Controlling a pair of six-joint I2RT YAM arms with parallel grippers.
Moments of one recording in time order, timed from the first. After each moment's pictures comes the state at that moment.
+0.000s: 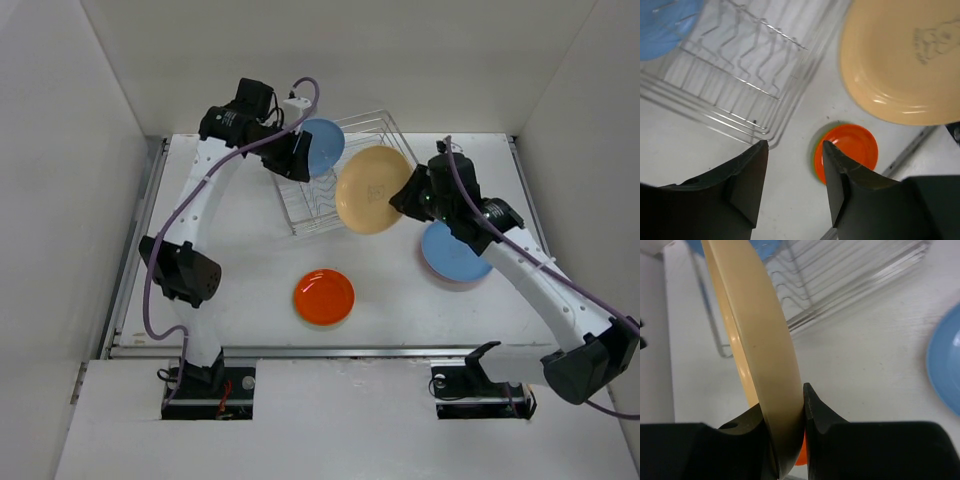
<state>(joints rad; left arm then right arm) -0.35 1.91 2.20 -1.22 0.50 0.19 0.51 1.25 1.29 -0.58 0.12 0.71</state>
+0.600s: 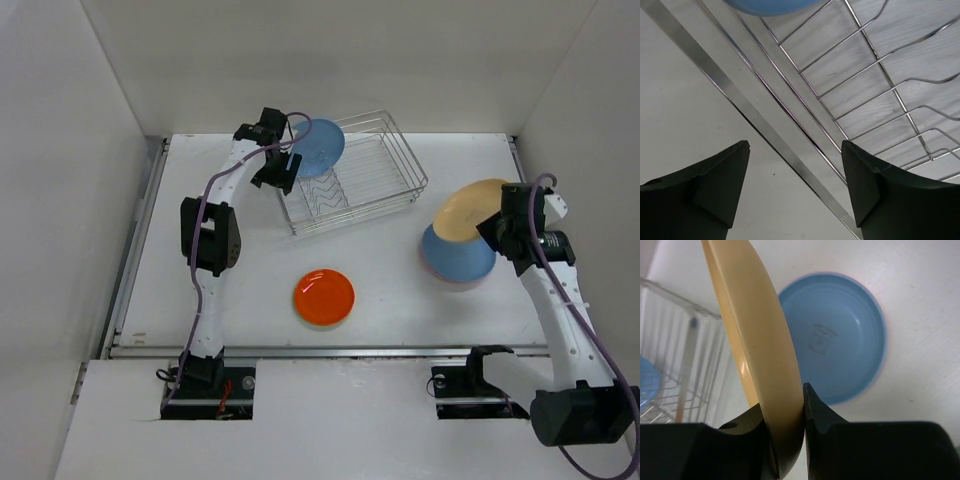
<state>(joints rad) -0.29 2.26 2.17 -1.04 -0.05 0.04 0.05 1.01 1.08 -0.81 0.34 0.91</state>
